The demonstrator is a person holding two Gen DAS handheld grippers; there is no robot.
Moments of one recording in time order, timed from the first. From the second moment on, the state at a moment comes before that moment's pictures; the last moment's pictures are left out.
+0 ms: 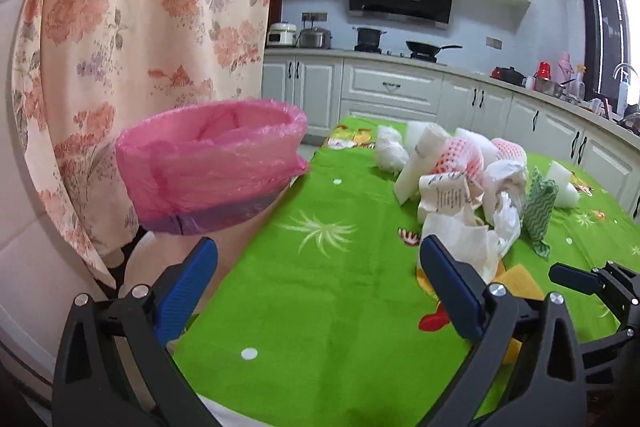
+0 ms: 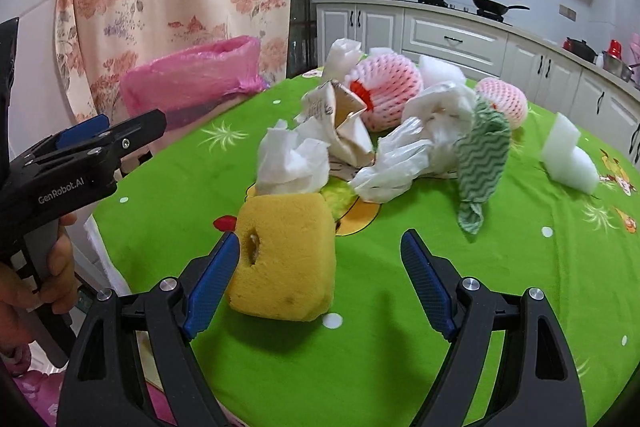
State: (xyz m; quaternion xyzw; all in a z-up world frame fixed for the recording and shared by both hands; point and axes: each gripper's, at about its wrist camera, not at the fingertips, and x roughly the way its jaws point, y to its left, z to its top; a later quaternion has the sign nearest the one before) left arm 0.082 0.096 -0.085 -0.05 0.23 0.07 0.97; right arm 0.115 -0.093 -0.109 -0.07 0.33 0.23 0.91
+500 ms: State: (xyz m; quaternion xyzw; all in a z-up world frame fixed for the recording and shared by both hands) left arm 0.086 0.093 -0.084 -0.05 0.25 0.06 0.96; right arm 0.116 -0.085 -0.111 -0.09 0.33 0.24 0.91
